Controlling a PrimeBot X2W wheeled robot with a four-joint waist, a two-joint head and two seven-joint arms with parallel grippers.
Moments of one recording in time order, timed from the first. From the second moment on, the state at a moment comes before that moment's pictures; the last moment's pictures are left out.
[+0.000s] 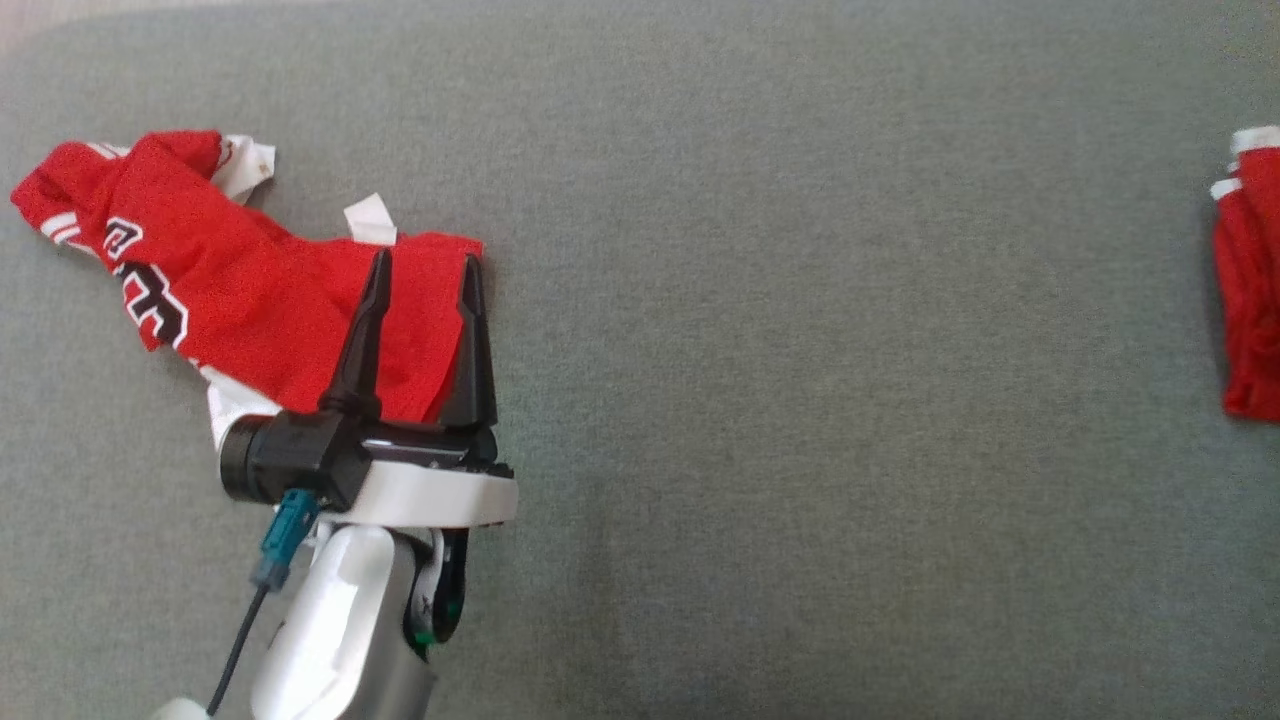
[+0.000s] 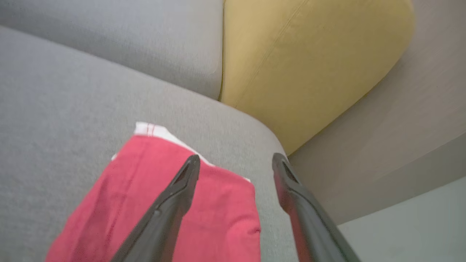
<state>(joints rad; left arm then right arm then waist) -0.30 0.04 -0.30 0.21 -0.27 0.03 -0.26 -0.65 -0.65 0.08 0.93 0.05 0.13 -0.15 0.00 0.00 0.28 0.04</state>
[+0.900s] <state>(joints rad) -0.11 0.05 -0.26 0.17 -0.34 0.05 -0.26 -0.16 -0.05 -0.12 0.20 0.20 0.13 -0.21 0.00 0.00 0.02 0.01</state>
